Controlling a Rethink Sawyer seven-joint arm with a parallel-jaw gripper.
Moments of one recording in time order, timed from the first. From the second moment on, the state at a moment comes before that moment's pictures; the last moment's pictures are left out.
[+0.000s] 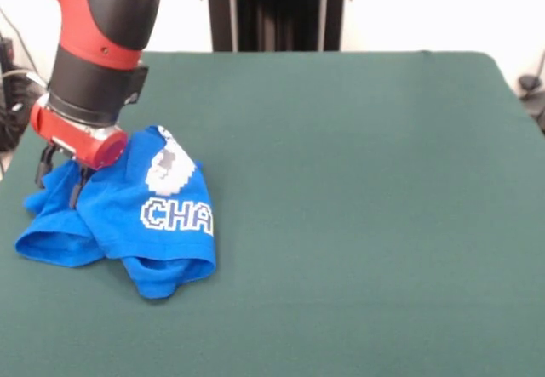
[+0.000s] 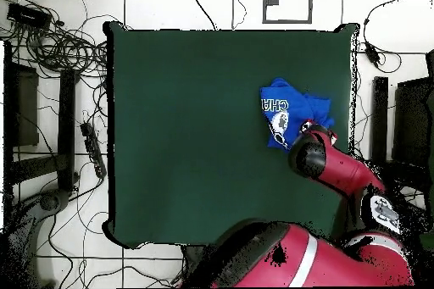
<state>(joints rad) -0.37 -0.28 -0.26 1.47 0.00 -0.05 1.83</state>
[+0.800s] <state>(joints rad) -0.15 -0.36 -0.37 1.47 0.01 0.05 1.83</state>
